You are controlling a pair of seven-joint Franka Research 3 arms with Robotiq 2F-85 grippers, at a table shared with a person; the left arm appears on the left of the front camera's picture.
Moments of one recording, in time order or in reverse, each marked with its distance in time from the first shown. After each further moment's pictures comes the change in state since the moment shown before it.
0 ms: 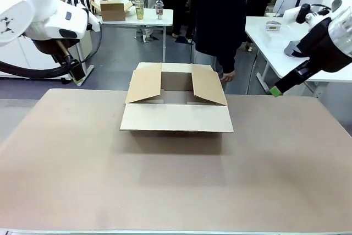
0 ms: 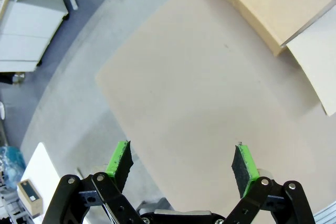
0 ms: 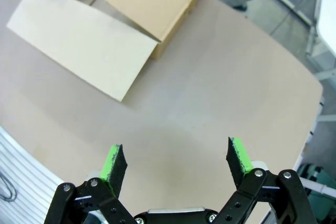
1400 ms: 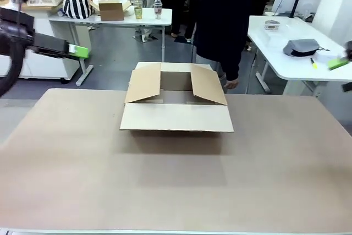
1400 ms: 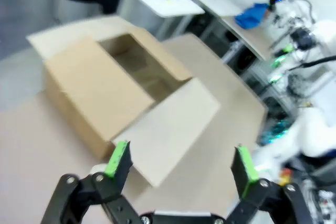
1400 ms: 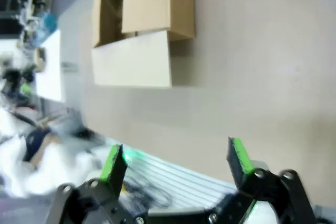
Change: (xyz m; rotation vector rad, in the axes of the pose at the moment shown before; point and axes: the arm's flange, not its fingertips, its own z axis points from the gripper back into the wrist) left arm -0.076 0.027 -0.017 -0.894 -0.802 0.352; right arm -0.095 -0.162 0.028 0.577 -0.061 -0.916
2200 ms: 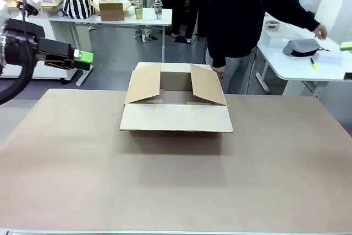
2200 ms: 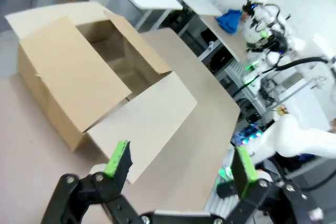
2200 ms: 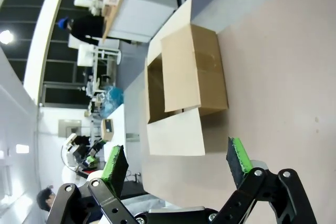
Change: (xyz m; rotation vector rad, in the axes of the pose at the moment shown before) left arm -0.010 0.003 -0.009 -0.078 0.014 0.099; right arm 0.013 -0.040 0.007 0.190 -0.260 -0.118
